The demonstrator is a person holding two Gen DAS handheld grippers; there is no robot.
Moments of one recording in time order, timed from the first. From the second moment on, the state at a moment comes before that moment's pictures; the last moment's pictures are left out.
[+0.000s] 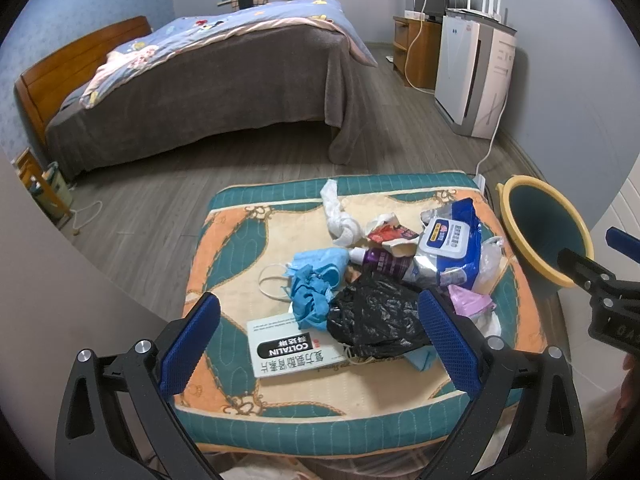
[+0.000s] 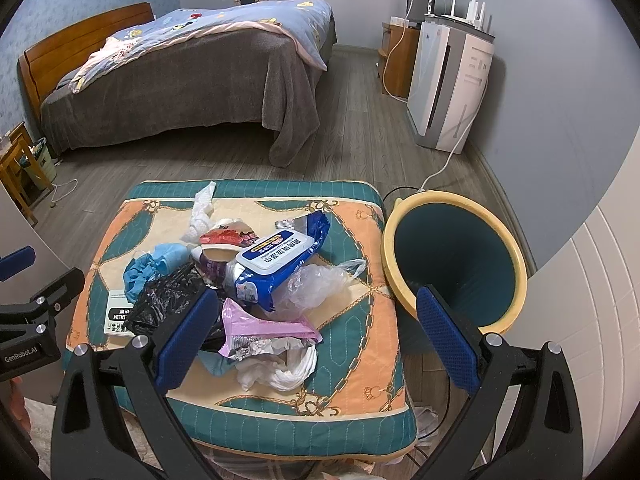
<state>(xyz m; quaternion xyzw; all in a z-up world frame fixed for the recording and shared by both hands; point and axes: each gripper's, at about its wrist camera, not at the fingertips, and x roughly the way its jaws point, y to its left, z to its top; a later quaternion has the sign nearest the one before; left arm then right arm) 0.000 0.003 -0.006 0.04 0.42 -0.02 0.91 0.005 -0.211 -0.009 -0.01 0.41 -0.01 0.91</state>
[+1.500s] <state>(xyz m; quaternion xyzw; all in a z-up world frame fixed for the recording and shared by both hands) 0.012 0.017 -0.002 0.02 0.41 -0.01 0.91 0.024 -0.239 -0.007 0.04 0.41 -0.04 0.91</state>
